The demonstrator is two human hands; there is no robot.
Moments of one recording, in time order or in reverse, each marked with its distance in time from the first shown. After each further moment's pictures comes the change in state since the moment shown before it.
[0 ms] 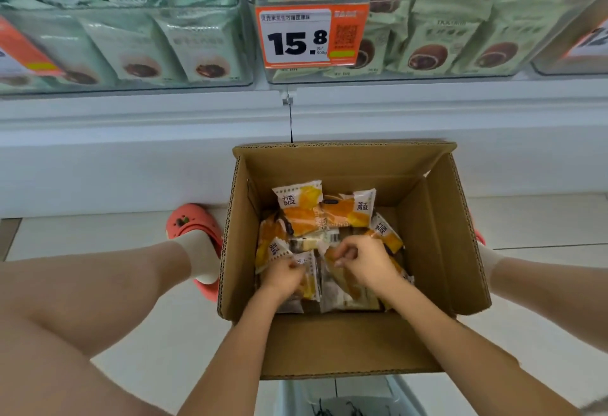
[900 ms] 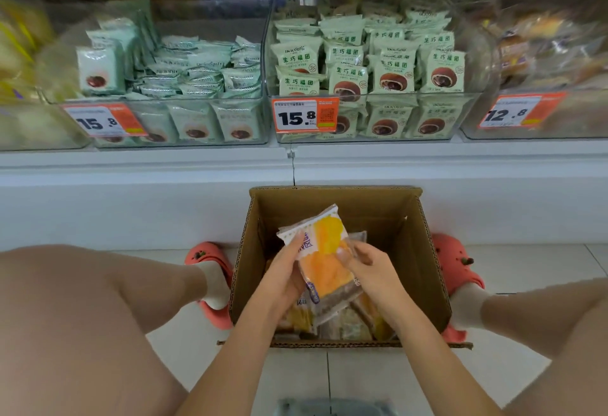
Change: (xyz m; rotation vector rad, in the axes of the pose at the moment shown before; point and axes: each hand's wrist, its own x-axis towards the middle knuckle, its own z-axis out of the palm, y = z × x) left_hand -0.085 0.059 -0.013 -1.078 -0.232 0.399; right_hand -0.074 -0.039 -0.049 0.635 0.160 -0.145
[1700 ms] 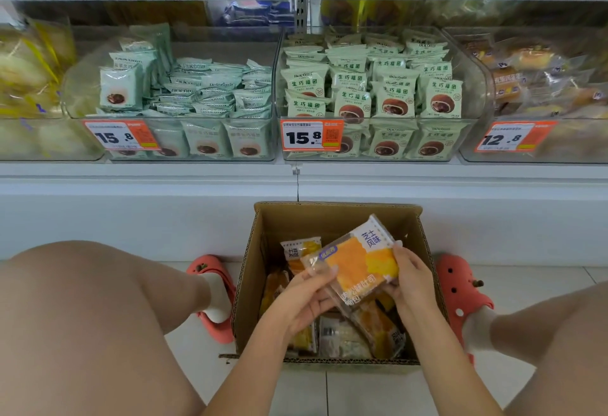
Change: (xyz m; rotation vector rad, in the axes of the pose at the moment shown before) left_hand -0.011 -0.007 0.017 0.053 -0.103 -0.105; right_hand 0.006 -0.013 -0.031 0.583 0.415 0.194
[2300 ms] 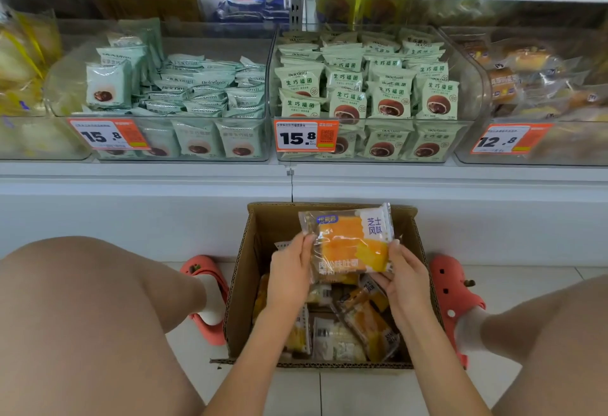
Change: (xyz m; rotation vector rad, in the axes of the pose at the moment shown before) left_hand 0.003 0.027 0.015 1.118 0.511 0.709; right_hand -0.004 -0.007 0.001 0.055 -0.087 -0.076
